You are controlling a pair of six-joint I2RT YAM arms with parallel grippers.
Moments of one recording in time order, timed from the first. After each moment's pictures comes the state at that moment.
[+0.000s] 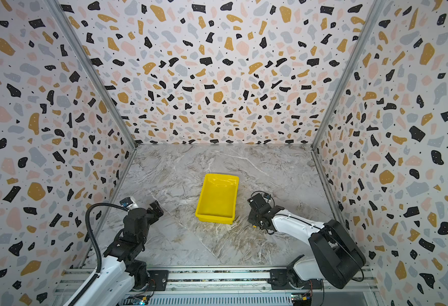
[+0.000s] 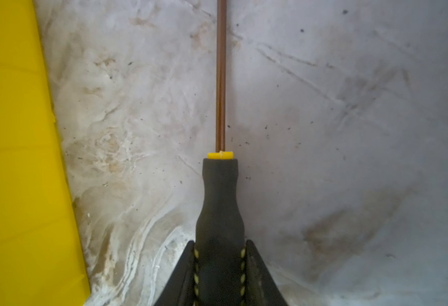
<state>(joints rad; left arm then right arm) -0.23 0.58 0.24 -0.18 -0.42 -0.61 0.62 1.36 0.61 -0.38 0.14 0.88</state>
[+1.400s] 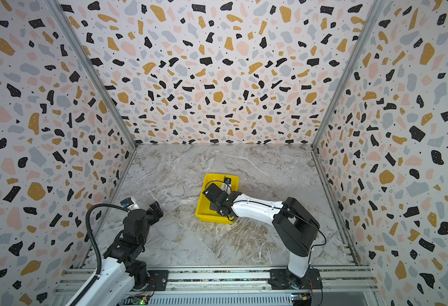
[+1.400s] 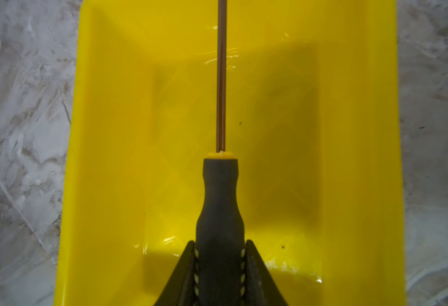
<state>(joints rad) -0.23 0.55 0.22 -0.17 -0.40 -0.61 0.94 1.79 1.20 -0.44 0.30 0.97</state>
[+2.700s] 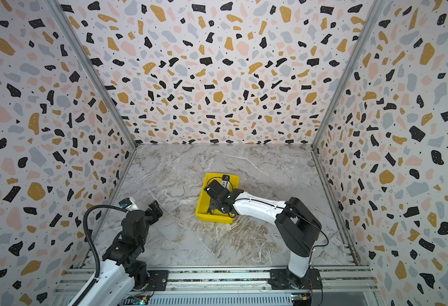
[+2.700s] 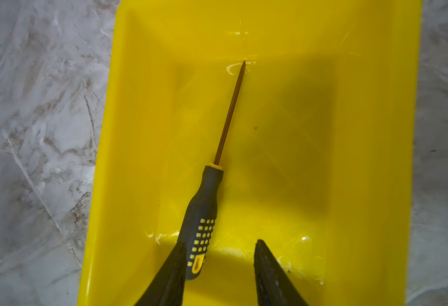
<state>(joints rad) -0.23 0.52 0.22 -0.17 -0.40 -0.61 0.93 1.74 1.22 -0.44 0.26 0.89</state>
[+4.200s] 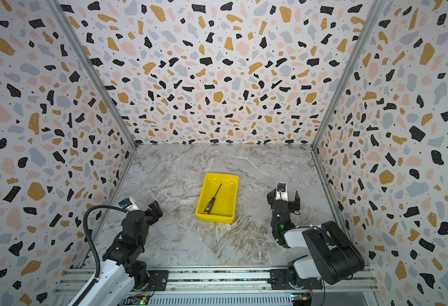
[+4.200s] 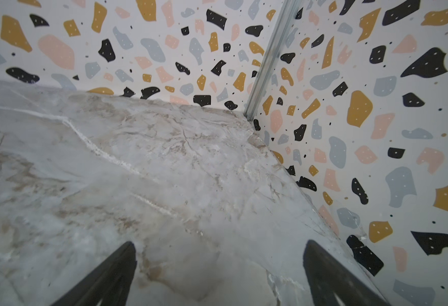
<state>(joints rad) -0.23 0.52 0.22 -0.17 -0.40 -0.62 0.35 1.38 0.22 0.97 0.69 -0.10</state>
